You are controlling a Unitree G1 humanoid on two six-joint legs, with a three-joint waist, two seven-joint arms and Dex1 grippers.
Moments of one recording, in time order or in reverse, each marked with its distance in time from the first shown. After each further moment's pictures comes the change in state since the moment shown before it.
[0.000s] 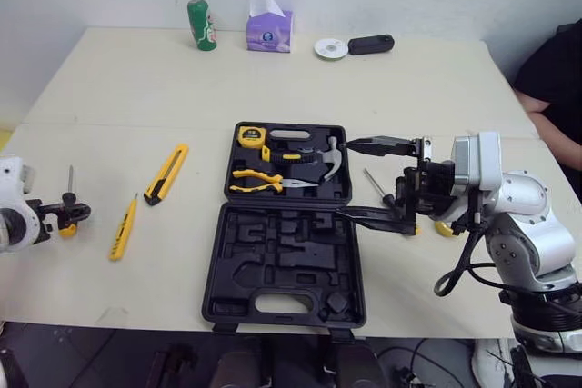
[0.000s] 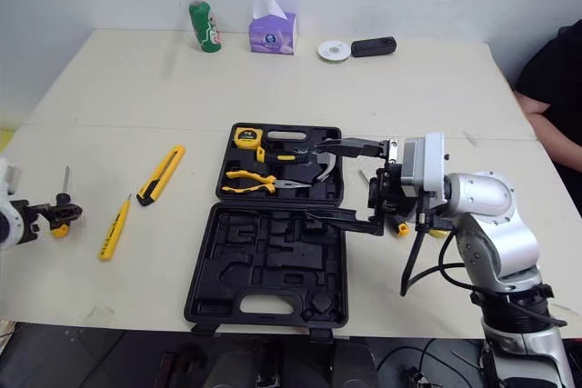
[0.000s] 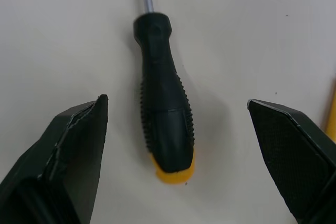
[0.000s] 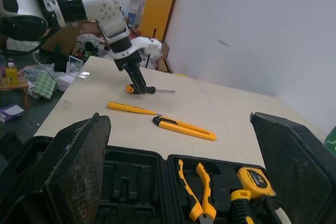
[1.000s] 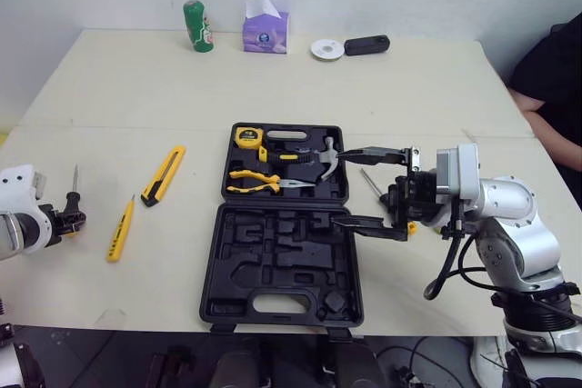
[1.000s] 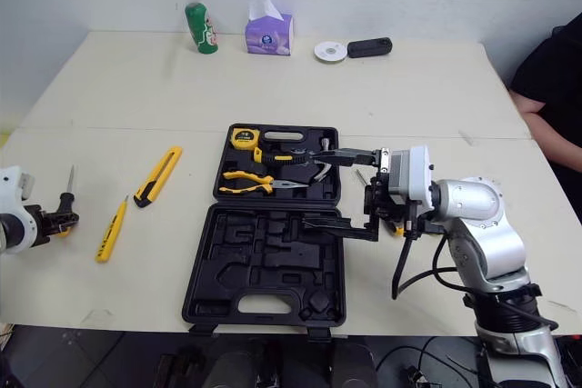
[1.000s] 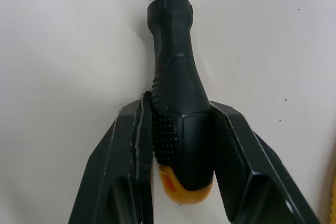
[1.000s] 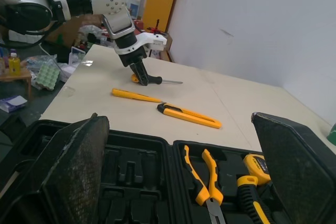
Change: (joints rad) left arm 0.005 -0.039 0.005 0.016 0.046 -0.049 -0.015; right arm 0.037 0.000 0.018 0.045 -0.057 -0.040 0.024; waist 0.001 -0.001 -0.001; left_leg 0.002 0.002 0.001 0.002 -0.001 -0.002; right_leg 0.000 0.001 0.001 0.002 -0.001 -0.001
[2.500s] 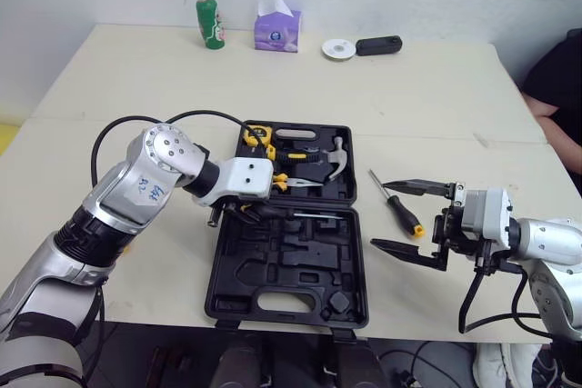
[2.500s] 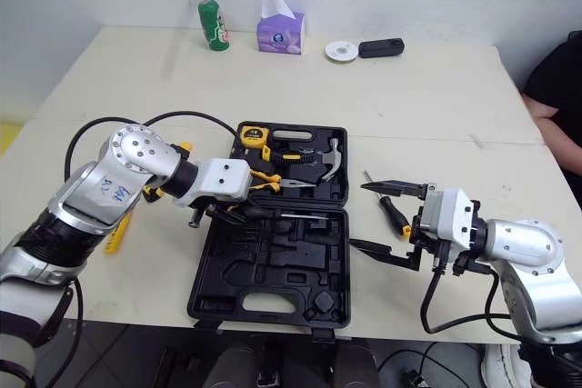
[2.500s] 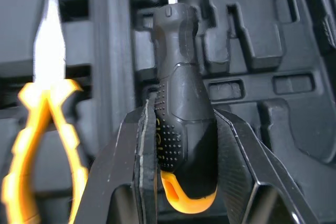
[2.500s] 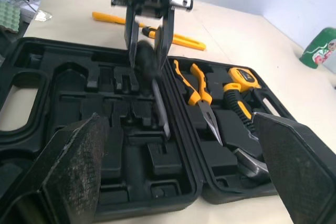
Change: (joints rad) left arm -0.479 -0.110 -0.948 -0.344 0.323 -0.751 -1.012; right arm 0.335 -0.162 -0.161 -0.084 -0.075 -0.083 -0.063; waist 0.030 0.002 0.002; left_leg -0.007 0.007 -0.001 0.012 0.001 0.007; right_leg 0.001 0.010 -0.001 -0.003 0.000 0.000
